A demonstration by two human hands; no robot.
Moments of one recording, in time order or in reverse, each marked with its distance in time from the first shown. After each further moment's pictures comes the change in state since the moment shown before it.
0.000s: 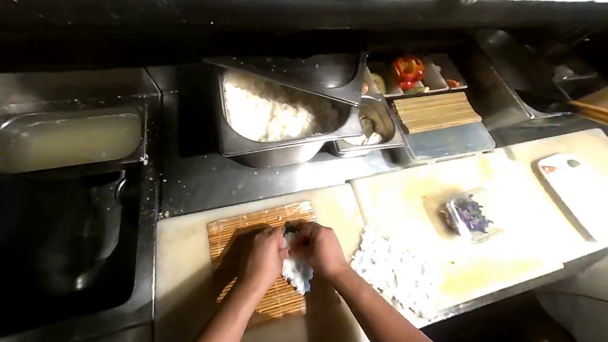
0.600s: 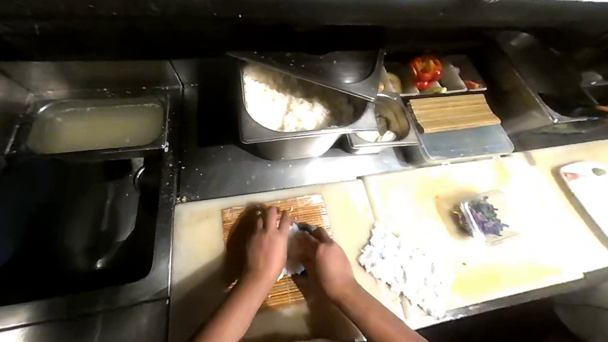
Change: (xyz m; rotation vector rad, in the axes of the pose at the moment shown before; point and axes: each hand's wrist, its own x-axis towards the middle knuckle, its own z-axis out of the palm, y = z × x) left_hand -0.018 -0.009 0.012 0.250 0.228 0.010; right_hand -0.040 -0.023 0.017 -0.292 -0.127 0.078
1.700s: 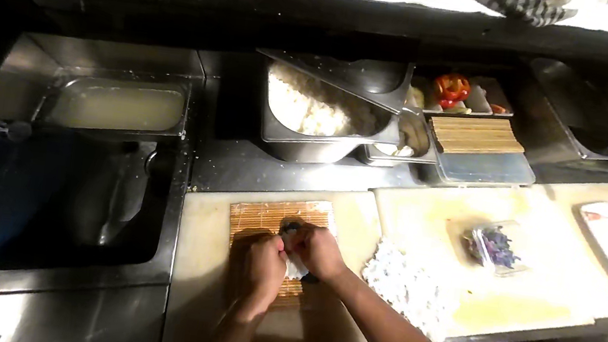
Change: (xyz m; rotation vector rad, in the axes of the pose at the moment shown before) left_hand -0.018 -0.009 0.015 -0.429 -0.101 -0.283; right_hand 0.039 -0.008 -0.003 0.054 -0.008 -0.234
